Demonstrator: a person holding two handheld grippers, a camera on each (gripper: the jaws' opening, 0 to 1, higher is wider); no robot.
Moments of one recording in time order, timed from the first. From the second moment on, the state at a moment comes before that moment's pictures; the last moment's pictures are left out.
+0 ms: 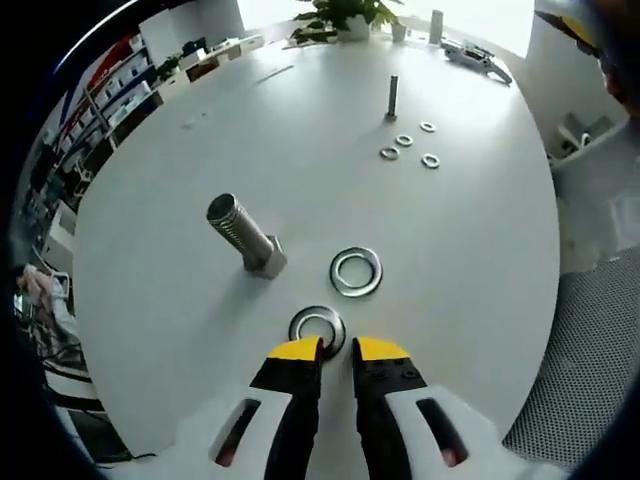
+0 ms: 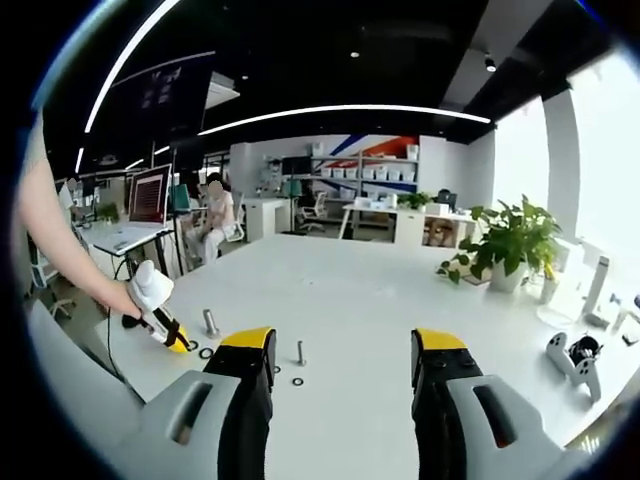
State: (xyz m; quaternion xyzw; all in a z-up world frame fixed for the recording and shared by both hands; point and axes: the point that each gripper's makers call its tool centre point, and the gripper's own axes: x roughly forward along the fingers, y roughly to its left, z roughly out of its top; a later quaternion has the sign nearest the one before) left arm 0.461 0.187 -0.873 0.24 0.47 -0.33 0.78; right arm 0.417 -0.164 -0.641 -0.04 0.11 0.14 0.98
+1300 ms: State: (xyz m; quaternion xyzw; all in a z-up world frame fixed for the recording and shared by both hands) left arm 0.461 0.175 -0.873 0.26 0.49 -0.36 0.75; right arm 0.417 -0.165 -0.644 -0.04 0.12 0.13 0.98
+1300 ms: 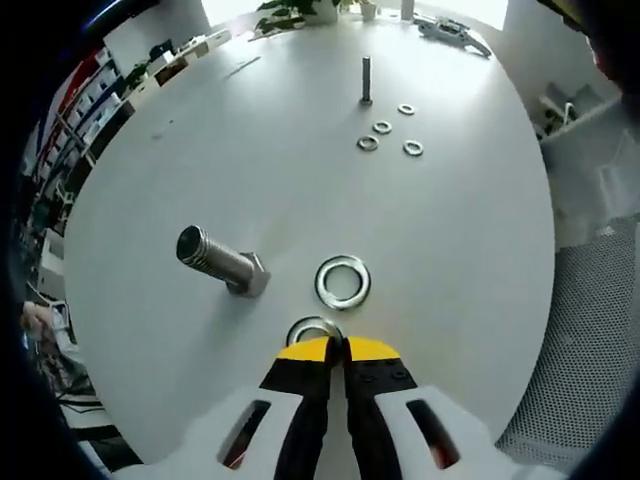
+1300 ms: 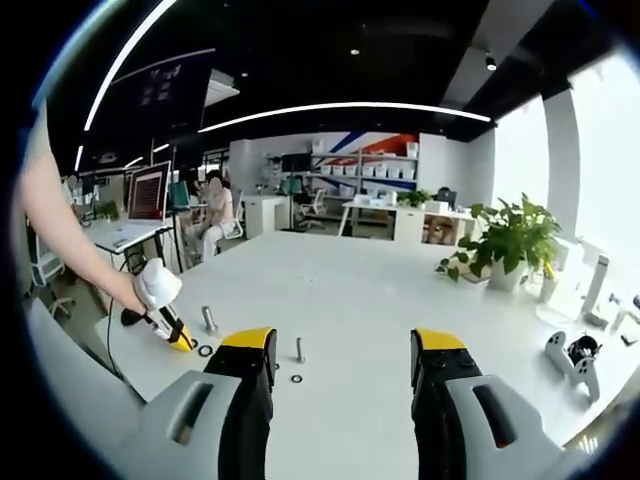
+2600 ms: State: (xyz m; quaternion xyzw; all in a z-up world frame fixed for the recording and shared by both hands) left arm 0.477 0.170 -0.816 0.28 0.42 -0.37 0.78; right arm 0.417 -0.161 -0.644 -0.05 0.12 0.14 0.98
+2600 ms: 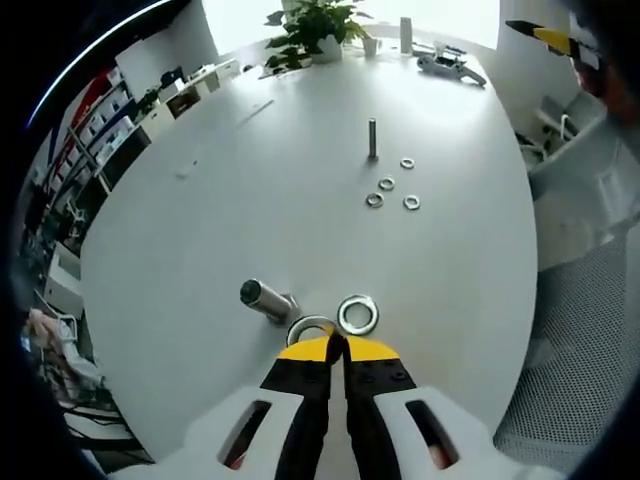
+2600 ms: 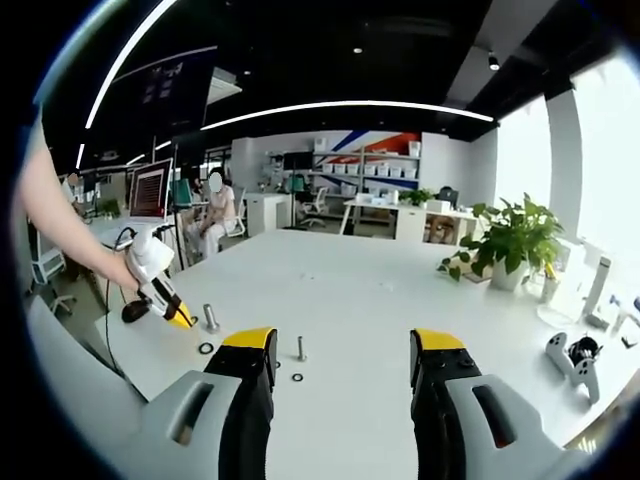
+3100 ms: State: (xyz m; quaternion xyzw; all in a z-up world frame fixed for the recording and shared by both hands) left arm 0.499 0.180 -0.795 0.29 0.42 -0.37 0.78; right arm 0.415 -0.157 -0.642 -0.05 0.12 0.15 0.98
